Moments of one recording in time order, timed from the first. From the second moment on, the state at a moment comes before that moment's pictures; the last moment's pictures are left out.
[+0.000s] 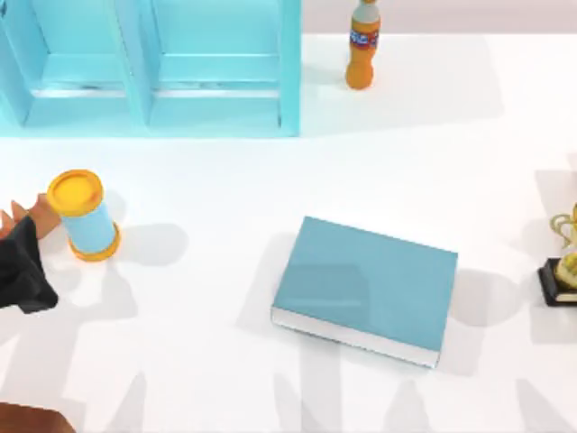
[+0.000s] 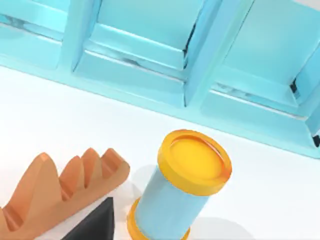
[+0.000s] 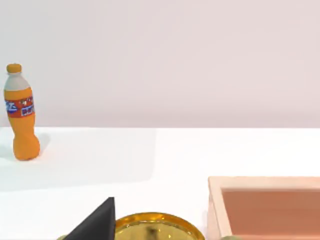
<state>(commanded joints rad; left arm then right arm) -0.16 0.31 0.23 -0.20 -0.09 -0.37 0.00 0.00 0.00 0.00 0.00 0.00</state>
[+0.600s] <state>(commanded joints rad) 0.00 0.00 0.00 0.00 0.00 0.00 0.00 0.00 0.00 0.00 0.00 0.00</state>
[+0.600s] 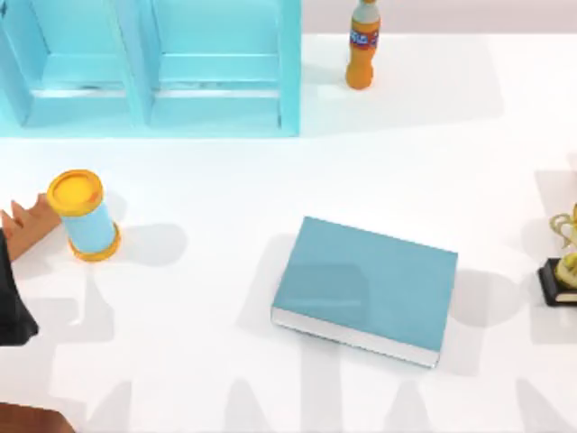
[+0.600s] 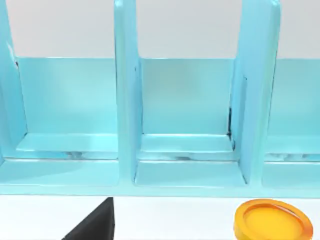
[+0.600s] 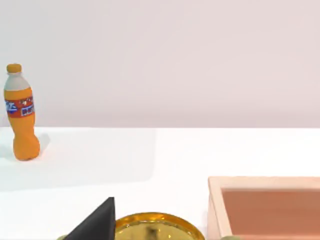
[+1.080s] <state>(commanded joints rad) 0.00 0.00 0.00 0.00 0.00 0.00 -0.02 0.11 0.09 -0.10 -0.01 -0.02</state>
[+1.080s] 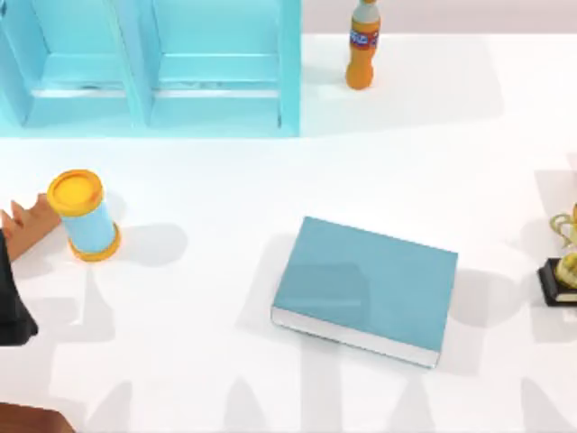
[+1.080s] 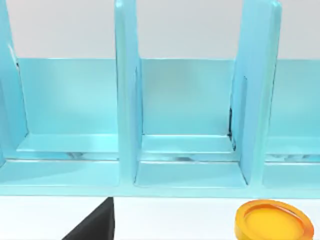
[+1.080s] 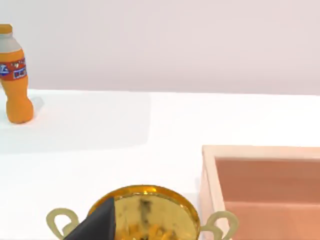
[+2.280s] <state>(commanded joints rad) 0.00 0.00 0.00 0.00 0.00 0.00 -0.41 1.83 1.53 -1.20 0.00 -0.39</state>
